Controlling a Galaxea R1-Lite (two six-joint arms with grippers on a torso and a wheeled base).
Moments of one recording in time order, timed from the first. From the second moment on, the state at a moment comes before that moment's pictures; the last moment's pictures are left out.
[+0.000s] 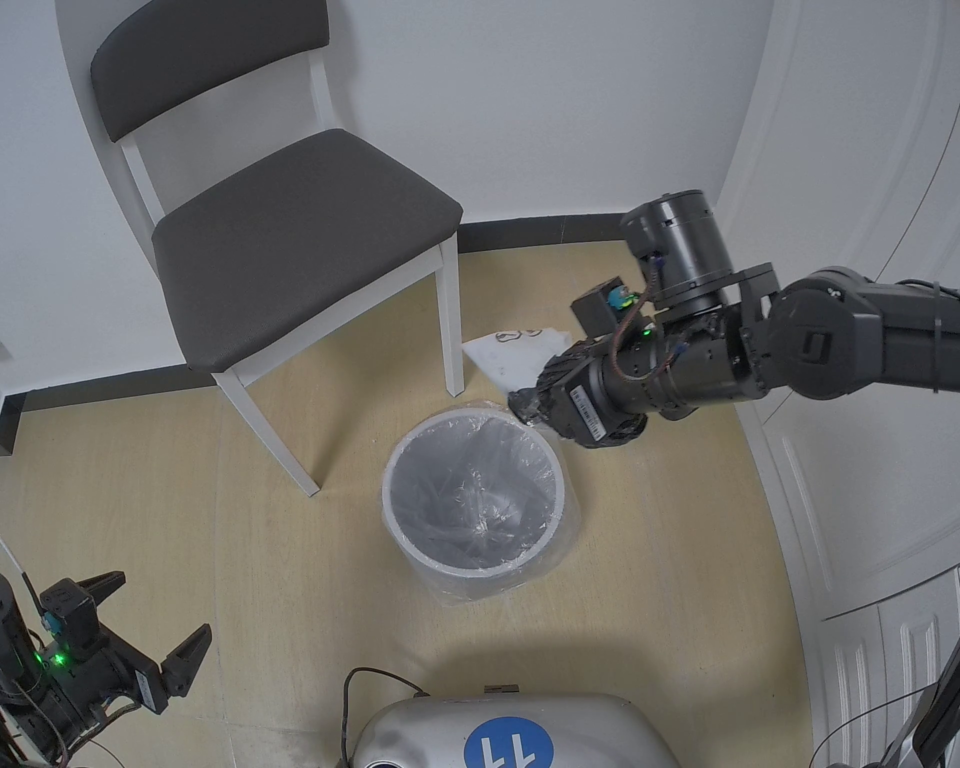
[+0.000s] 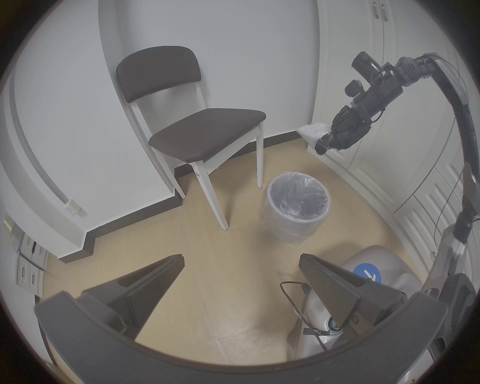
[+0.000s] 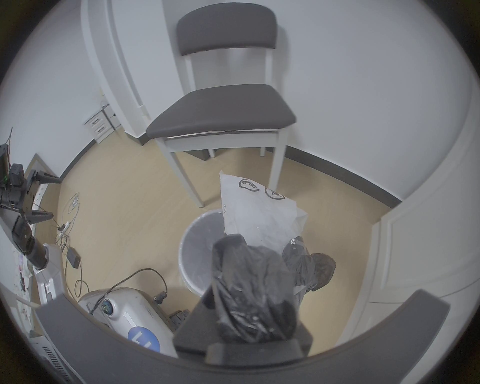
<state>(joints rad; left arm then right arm) -0.46 0.93 -0.10 -0.42 0.30 0.09 0.65 1.96 -1.62 0.22 -0.12 -0.24</state>
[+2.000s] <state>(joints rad) -0.44 0.90 -0.09 -0.41 0.29 0.10 0.66 2.60 -2.00 0.40 -0.11 -0.32</state>
